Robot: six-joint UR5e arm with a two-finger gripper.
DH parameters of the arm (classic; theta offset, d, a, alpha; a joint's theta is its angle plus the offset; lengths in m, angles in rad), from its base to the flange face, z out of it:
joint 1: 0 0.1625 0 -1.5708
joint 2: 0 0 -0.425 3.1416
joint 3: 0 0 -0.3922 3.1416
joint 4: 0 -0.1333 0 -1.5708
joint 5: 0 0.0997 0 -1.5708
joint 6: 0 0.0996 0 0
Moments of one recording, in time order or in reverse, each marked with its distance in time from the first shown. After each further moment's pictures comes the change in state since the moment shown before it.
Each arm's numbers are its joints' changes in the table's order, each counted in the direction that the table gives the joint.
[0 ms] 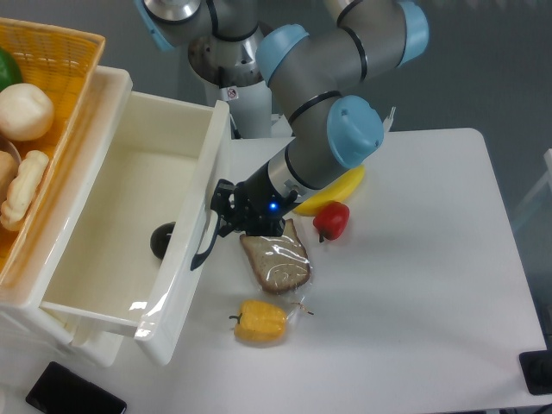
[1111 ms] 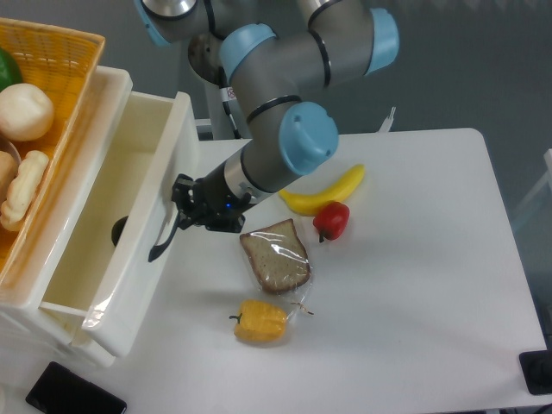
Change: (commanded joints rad) arm -0.133 -0.017 -0.020 0.003 -0.012 -0.100
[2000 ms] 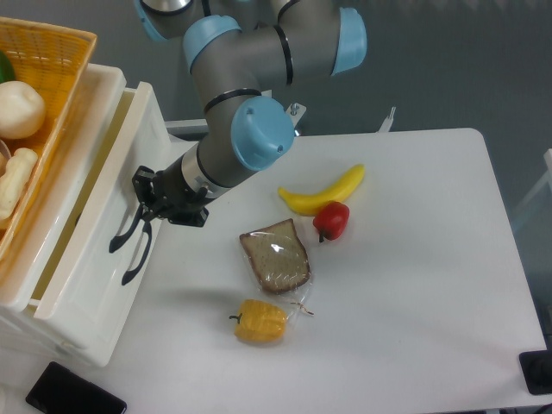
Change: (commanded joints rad) arm -0.052 -0.015 0.000 -0.005 -0.020 -0.045
